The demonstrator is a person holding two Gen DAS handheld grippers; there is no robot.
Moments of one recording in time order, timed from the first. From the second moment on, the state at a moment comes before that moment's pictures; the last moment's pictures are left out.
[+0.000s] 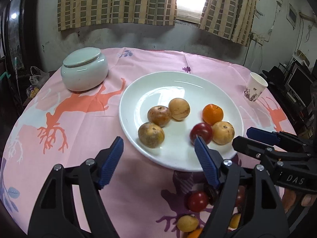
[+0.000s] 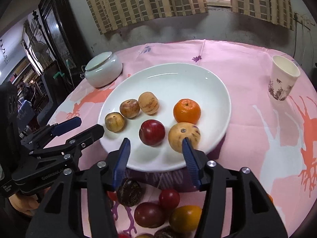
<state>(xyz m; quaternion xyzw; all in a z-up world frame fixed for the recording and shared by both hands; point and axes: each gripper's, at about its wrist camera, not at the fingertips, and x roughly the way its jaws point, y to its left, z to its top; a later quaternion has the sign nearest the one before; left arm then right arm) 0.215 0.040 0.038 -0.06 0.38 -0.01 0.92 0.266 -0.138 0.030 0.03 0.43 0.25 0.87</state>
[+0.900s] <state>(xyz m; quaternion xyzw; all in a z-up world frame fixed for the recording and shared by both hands) 0.126 0.027 0.017 -0.05 0.37 -0.04 0.93 0.194 -0.254 0.016 0.01 0.41 0.12 0.90</state>
